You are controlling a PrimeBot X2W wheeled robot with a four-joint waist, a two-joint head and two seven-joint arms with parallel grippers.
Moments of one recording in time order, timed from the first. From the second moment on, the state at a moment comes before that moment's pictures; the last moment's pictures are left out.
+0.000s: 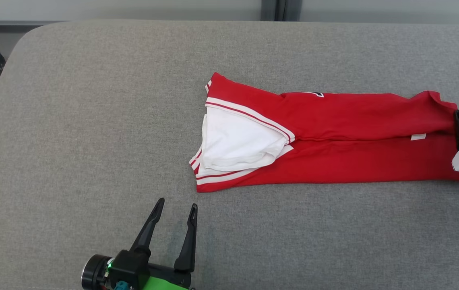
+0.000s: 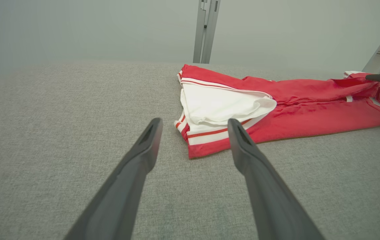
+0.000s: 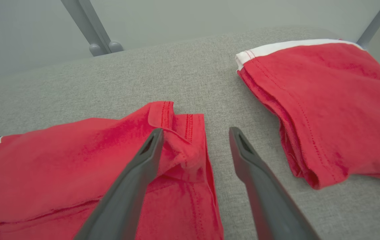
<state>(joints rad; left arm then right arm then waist) 0.07 0.05 -0.33 0.04 -0.18 -0.03 -0.26 -0.62 -0.43 -0.02 0.88 0.46 0.13 0.01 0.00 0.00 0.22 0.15</state>
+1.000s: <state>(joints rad) 0.03 0.05 -0.33 0.05 -0.18 -0.03 -0.26 -0.62 -0.39 0.11 1.08 0.58 0.13 -0.09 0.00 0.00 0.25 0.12</state>
